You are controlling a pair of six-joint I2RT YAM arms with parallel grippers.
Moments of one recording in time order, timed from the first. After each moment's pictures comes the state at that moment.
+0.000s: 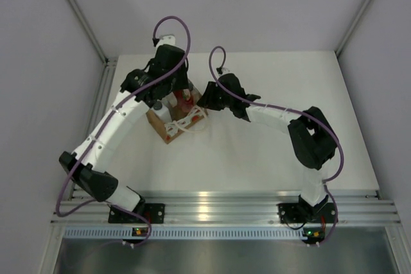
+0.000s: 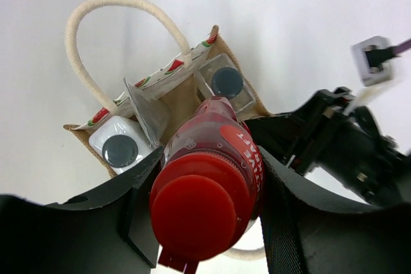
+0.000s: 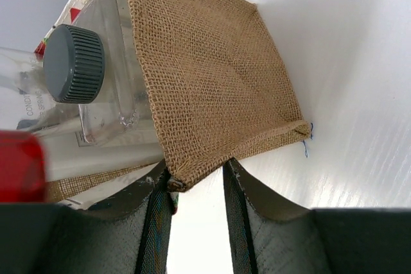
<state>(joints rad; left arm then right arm) -0.58 1.53 1.76 -0.92 -0.47 -0.48 0.68 1.91 1.34 0.05 -0.12 0.73</state>
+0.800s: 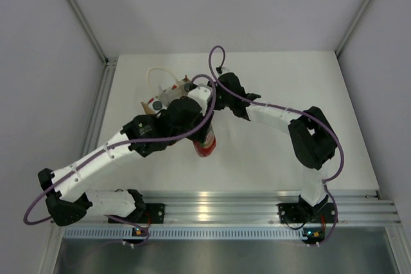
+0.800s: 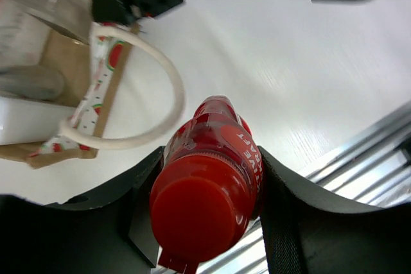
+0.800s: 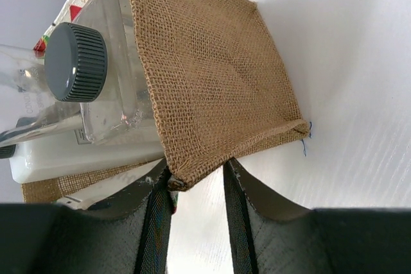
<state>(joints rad) -0.96 1.21 1.38 -0.84 -0.32 -0.34 0.68 1.91 1.36 0.03 -0.12 0.71</state>
